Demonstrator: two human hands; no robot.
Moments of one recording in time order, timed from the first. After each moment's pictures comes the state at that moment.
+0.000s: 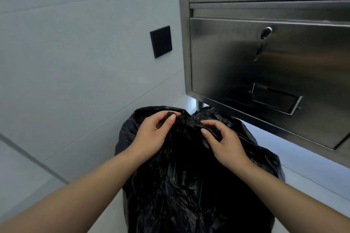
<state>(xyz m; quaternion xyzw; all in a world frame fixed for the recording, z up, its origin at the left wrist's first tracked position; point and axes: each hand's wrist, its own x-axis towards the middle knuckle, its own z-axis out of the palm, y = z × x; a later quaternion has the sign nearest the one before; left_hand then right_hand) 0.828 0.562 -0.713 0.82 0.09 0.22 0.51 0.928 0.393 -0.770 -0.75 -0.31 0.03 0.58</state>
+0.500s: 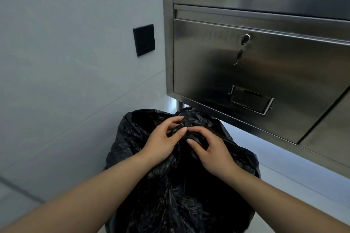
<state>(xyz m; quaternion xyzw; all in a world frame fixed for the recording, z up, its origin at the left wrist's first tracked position) 0.861 0.539 -0.754 0.79 0.07 0.13 0.60 0.912 0.381 -0.767 -0.78 -0.34 0.05 0.52</state>
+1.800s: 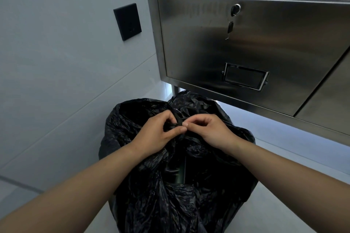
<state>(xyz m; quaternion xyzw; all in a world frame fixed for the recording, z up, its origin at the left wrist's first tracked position) 0.850 0.544 -0.760 0.91 0.01 0.10 0.39 0.925 0.375 -0.770 -0.71 -0.28 0.21 0.61</state>
